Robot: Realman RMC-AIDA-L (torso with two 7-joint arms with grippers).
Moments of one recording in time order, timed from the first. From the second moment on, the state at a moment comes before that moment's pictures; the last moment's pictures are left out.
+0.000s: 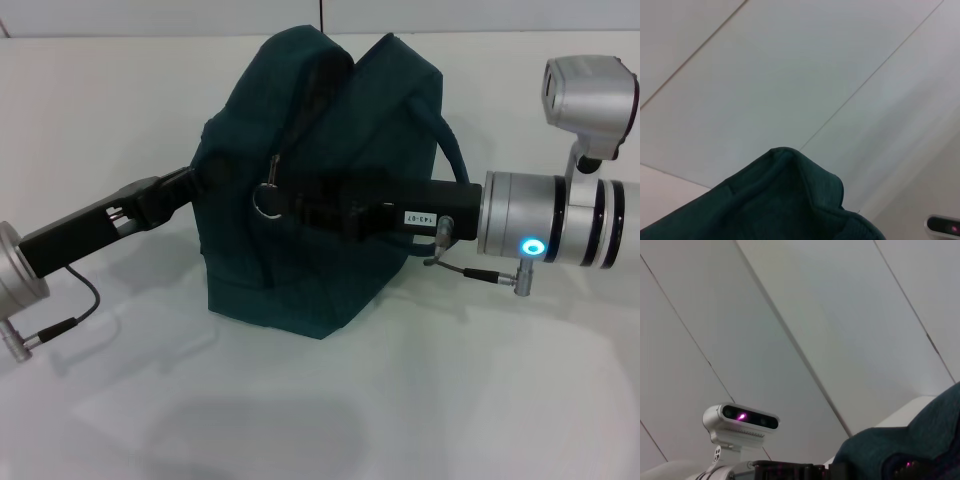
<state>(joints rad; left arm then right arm) -0.40 -2.06 0.66 0.42 1.63 1.67 -1.63 0.69 2.03 -1.93 -0.48 -0.69 -1.16 1.42</state>
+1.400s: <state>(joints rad) -0.40 -2.08 0.65 0.42 1.63 1.69 -1.58 0.70 2.03 -2.00 -0.52 -0.66 -1.11 1.43</state>
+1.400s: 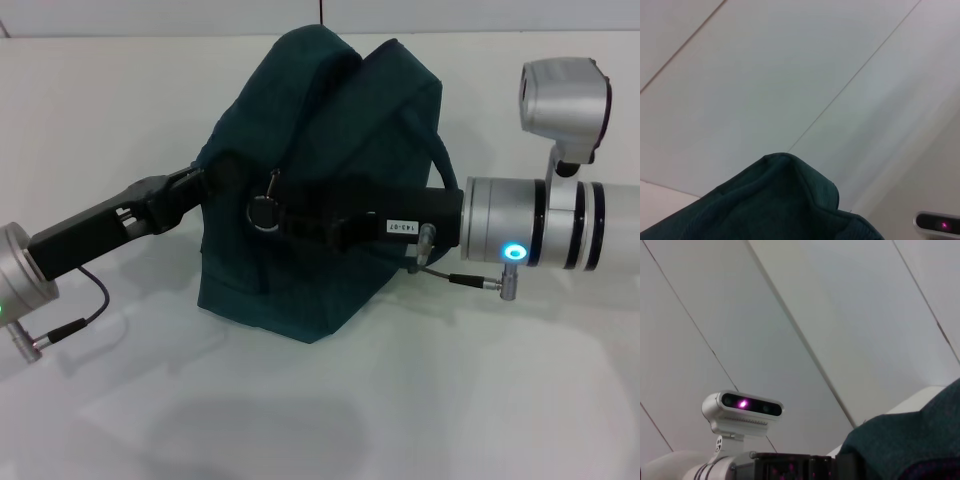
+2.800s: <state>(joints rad) -0.40 -2.08 0.65 0.41 1.63 1.69 -1.57 0.64 2.03 -2.02 -0.52 -0.66 -1.13 1.44</state>
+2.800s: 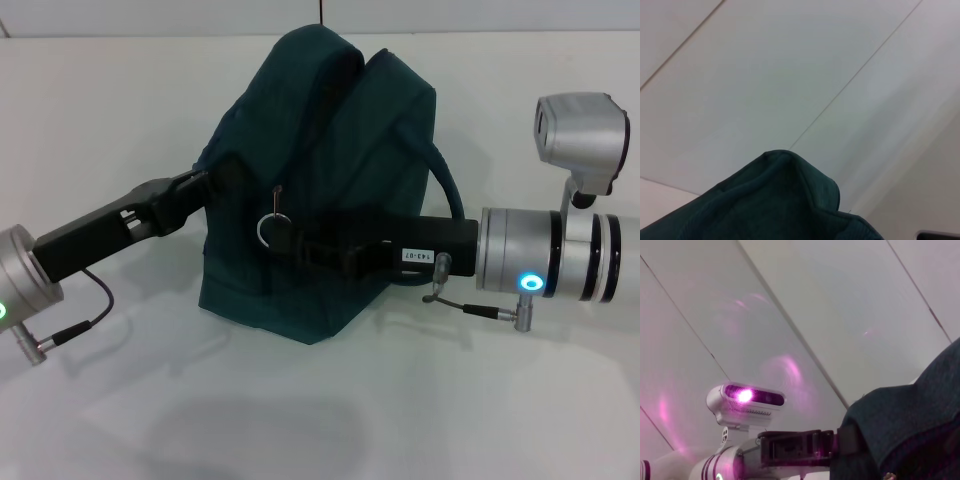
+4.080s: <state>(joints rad) -0.39 -2.08 0.66 0.41 1.63 1.72 -1.57 0.53 2.02 -1.84 -0.53 -0.67 -1.34 1.42</state>
